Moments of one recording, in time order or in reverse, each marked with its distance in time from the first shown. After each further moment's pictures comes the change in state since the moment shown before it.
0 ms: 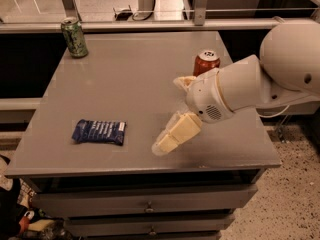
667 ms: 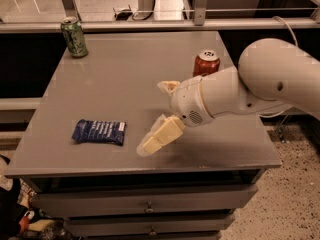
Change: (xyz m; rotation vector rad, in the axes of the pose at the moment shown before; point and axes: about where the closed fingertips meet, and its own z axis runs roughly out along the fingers) arm -0.008 0.001 0.039 -0.049 -0.092 -0.018
